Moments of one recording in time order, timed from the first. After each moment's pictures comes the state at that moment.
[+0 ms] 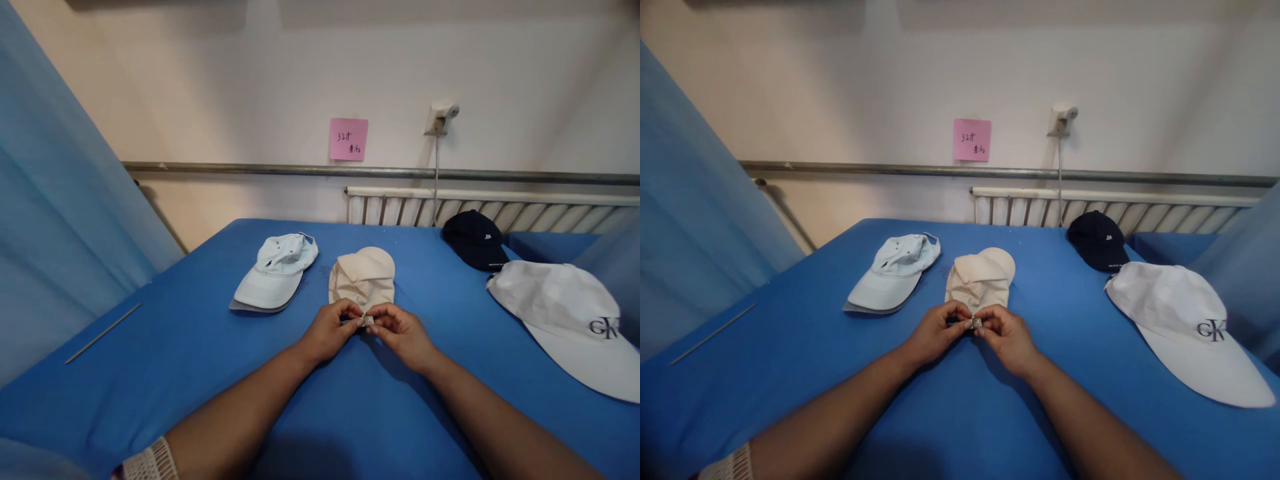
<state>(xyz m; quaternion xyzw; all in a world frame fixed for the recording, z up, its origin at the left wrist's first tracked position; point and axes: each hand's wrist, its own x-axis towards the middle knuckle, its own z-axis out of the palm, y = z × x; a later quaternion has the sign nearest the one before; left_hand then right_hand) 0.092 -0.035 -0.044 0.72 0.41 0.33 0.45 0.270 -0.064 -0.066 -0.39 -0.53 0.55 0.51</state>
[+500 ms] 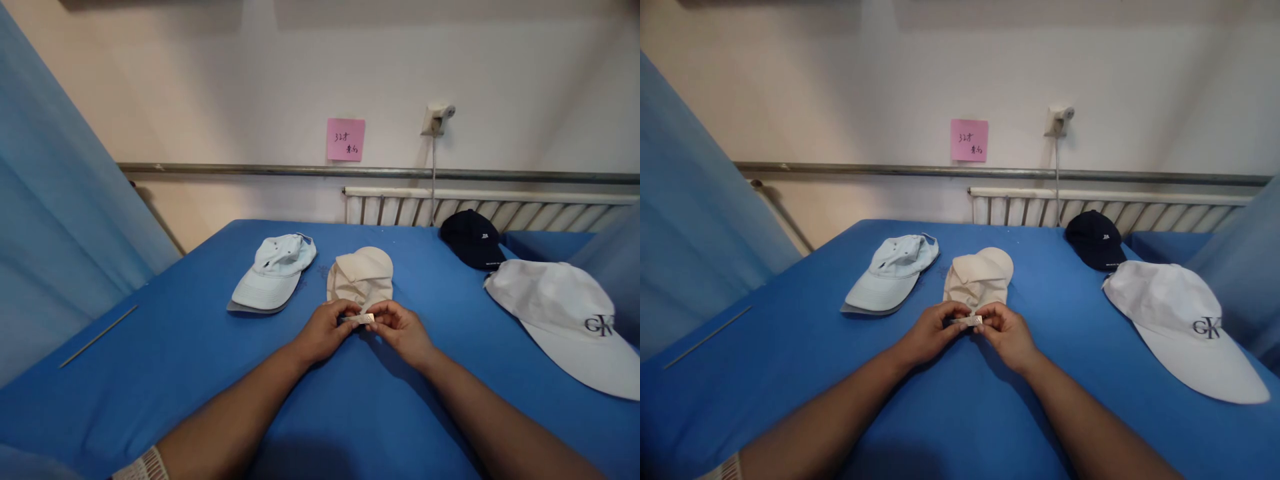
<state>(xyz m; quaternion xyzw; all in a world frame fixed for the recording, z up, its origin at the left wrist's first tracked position) 0.083 -0.034 -0.034 0.80 0.39 0.29 0.34 0.272 -0.059 -0.066 -0.40 -0.50 0.56 0.53</state>
